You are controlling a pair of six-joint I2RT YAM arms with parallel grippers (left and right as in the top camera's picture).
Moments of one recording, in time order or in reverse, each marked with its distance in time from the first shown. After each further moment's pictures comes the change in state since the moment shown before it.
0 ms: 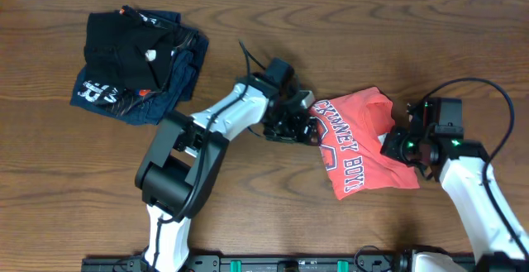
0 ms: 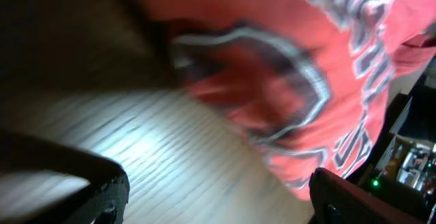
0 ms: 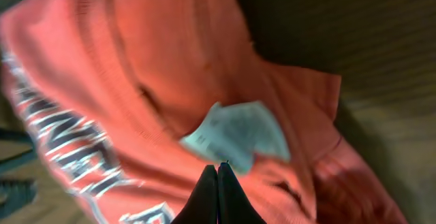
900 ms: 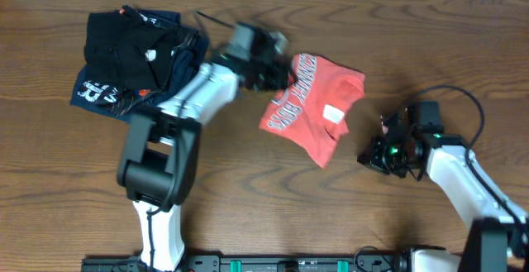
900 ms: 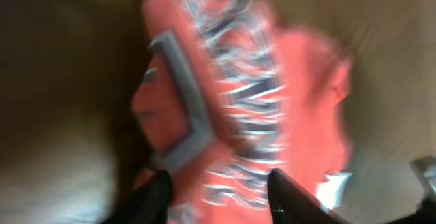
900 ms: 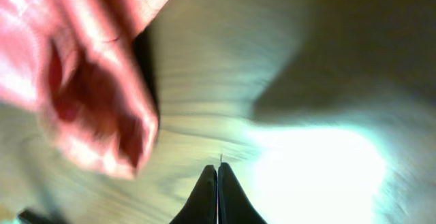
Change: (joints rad) left arm 0.215 0.003 0.122 0.278 -0.072 -0.090; right arm 0.060 0.091 -0.024 -0.014 -0.261 -0.031
